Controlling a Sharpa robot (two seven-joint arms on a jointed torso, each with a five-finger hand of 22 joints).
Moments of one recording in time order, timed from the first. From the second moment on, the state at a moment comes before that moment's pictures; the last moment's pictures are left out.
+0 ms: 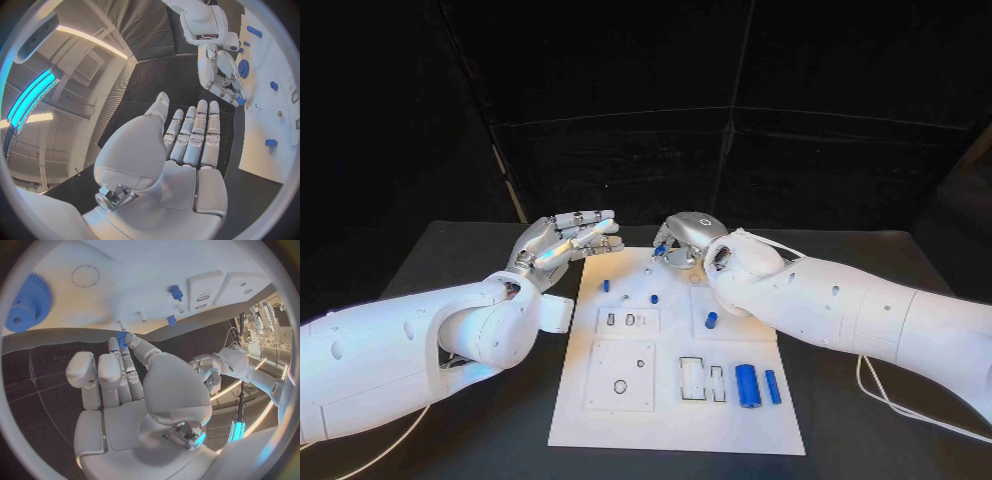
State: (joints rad) left arm 1.29 -0.90 -0.17 1.65 0.12 -0.35 0.60; left_hand 1.42 0.07 -0.04 0.05 0.04 0.83 0.21 0.13 0.07 0.91 0.21 0.13 0.07 0.95 0.17 0.21 0.09 0.16 0.82 0.27 0.25 0.11; right arm 1.23 -0.41 -0.04 1.09 -1.59 -0.42 -0.14; right_hand 1.25 0.03 0.38 -0.23 0.13 1.07 0.16 0.07 0.07 1.21 0.08 0.07 0.07 1.46 0.00 1.17 0.93 0.12 1.23 0.11 1.36 1.03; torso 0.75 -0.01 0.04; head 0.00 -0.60
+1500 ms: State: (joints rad) left arm 1.30 -0.90 -0.17 1.65 0.12 -0.34 0.59; left_hand 1.41 0.08 -0.04 0.05 0.04 0.83 0.21 0.13 0.07 0.91 0.21 0.13 0.07 0.95 0.17 0.21 0.09 0.16 0.82 0.27 0.25 0.11; right arm 1.24 -0.33 -0.04 1.02 -1.60 -0.37 -0.19; right_hand 1.24 -0.03 0.41 -0.18 0.10 1.02 0.17 0.07 0.07 1.15 0.10 0.07 0.07 1.46 0.01 1.17 0.89 0.12 1.22 0.12 1.35 1.00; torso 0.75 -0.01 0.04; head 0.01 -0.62
